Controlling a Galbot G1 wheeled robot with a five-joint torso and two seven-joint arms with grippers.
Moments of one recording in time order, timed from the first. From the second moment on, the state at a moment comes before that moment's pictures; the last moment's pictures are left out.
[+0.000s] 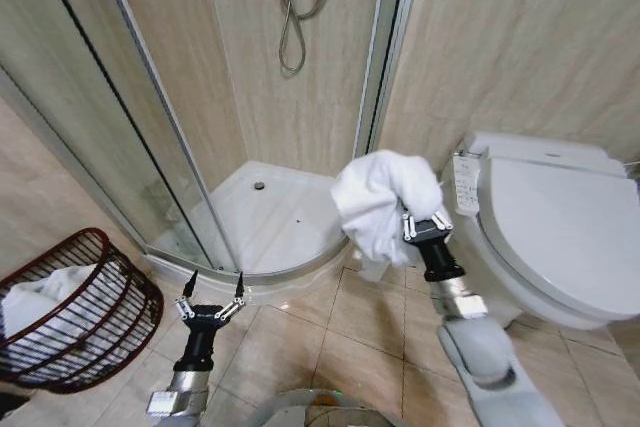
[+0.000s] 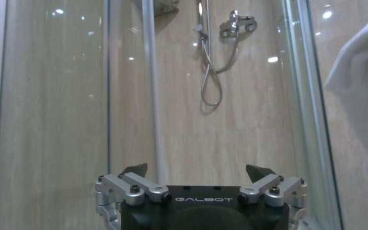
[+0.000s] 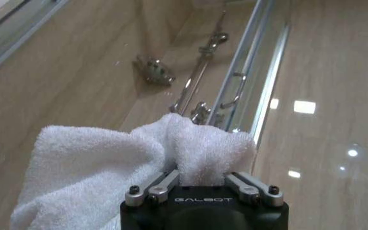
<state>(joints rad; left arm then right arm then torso) 1.93 -1.49 -0.65 -2.20 -0.07 -0.48 -0.01 -1.42 1.17 0.47 2.37 -0.09 0.15 0.11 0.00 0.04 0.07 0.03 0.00</state>
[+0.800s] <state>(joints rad) 1.92 -1.48 -0.65 -2.19 -0.10 -0.45 -0.02 -1.44 1.20 0.43 2.36 -0.13 0.14 0.14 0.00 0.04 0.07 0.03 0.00</state>
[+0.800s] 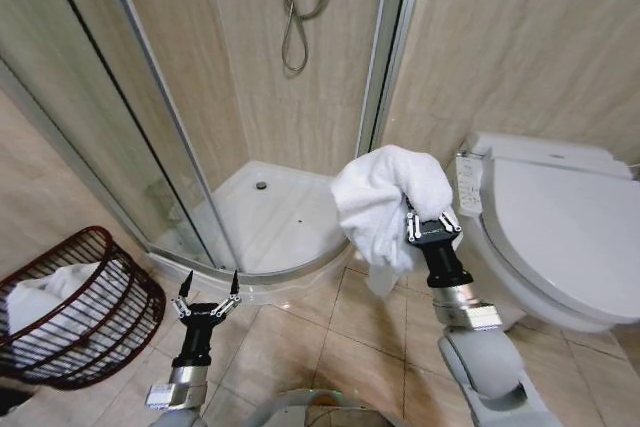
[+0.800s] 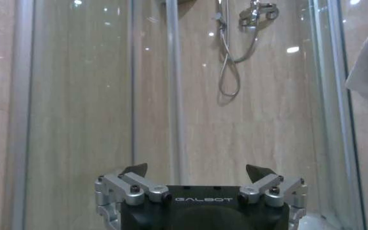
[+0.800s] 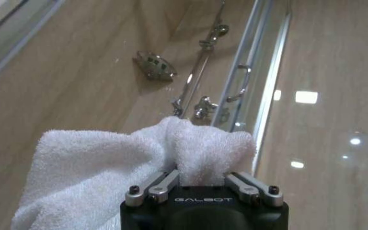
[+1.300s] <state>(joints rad) 1.93 -1.48 -0.65 -2.18 -0.10 -0.46 -0.01 -1.43 1.20 0.43 2.36 -0.14 0.14 0.14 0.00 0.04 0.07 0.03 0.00</state>
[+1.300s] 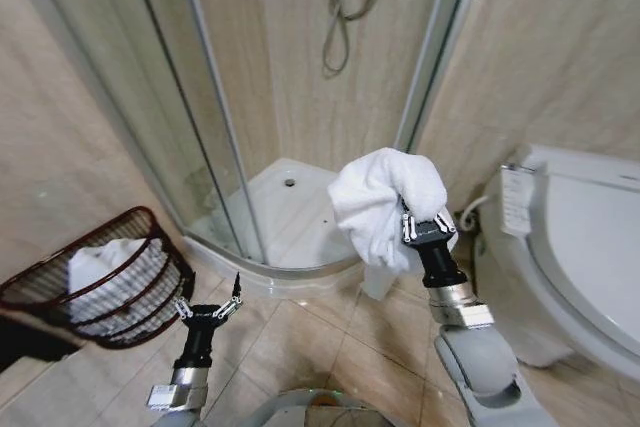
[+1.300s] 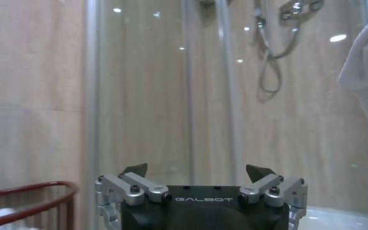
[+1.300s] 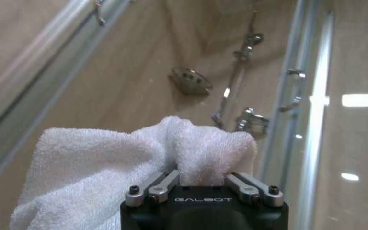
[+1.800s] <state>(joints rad) 1.93 -1.48 -0.66 -2.18 -0.10 -0.46 0.00 -1.43 1.21 0.42 2.35 -0.15 0.15 0.13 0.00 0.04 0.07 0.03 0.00</state>
